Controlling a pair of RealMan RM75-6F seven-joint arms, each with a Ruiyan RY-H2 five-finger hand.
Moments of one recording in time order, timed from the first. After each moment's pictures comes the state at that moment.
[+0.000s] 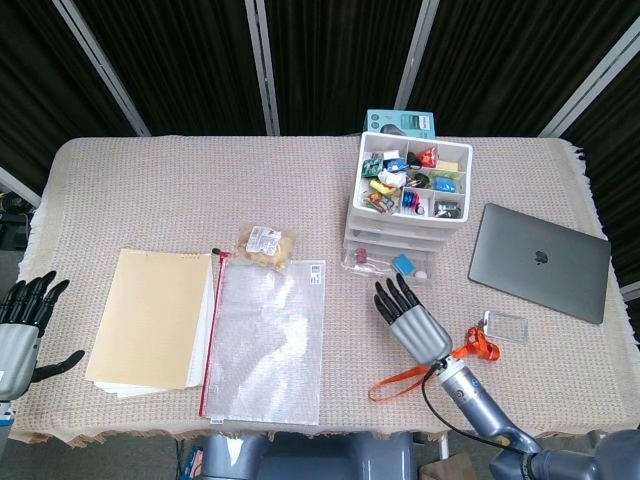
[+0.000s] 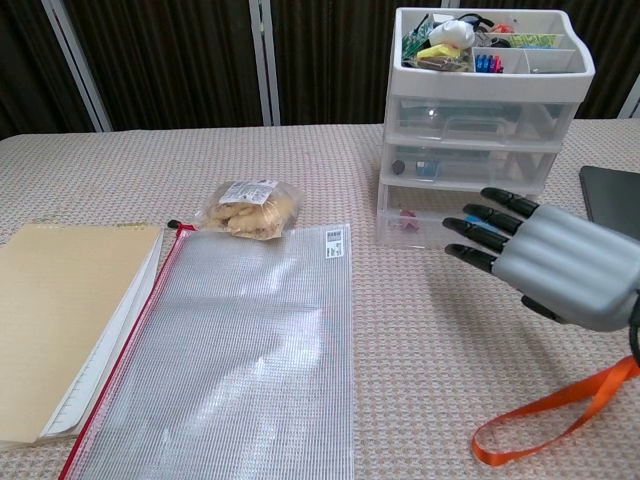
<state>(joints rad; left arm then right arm) -0.08 -1.13 -0.01 -1.63 1.58 1.53 0.03 0.54 -1.68 -0.09 -1.19 -1.57 1.27 -0.90</state>
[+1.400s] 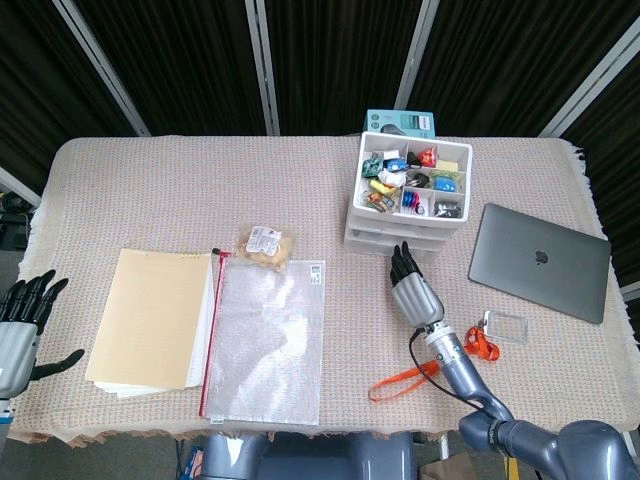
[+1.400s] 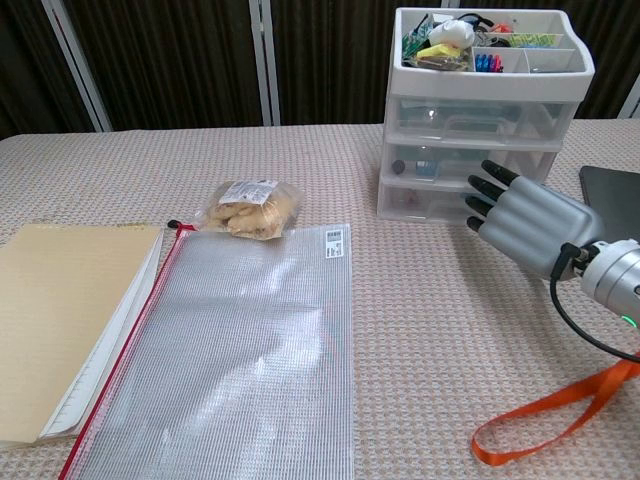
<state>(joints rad) -0.08 -1.11 -0.02 -1.64 1.56 1.51 0.01 0.60 -1.82 0.10 -0.94 -1.42 1.12 -1.15</state>
